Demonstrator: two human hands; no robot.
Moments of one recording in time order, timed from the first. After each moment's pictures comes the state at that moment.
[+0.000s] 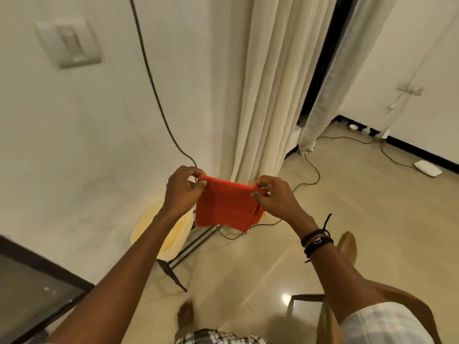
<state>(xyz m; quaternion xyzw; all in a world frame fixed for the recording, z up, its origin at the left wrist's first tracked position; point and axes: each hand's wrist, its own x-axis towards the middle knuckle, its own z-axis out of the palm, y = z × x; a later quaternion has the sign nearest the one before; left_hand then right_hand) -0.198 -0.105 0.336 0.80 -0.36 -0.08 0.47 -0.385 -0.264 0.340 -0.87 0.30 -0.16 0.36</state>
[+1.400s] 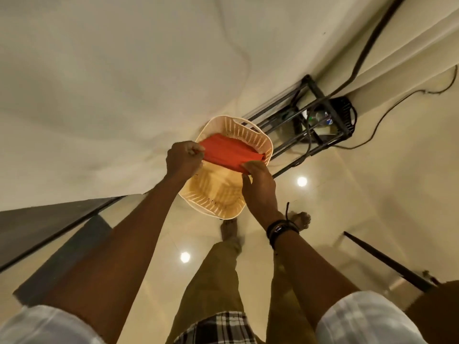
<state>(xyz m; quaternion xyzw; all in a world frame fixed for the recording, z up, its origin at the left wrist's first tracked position) 0.111 -0.058 -0.004 0.87 -0.04 -0.34 0.36 -0.056 -0.166 0.004 -0.83 0.38 -0.01 0.41</state>
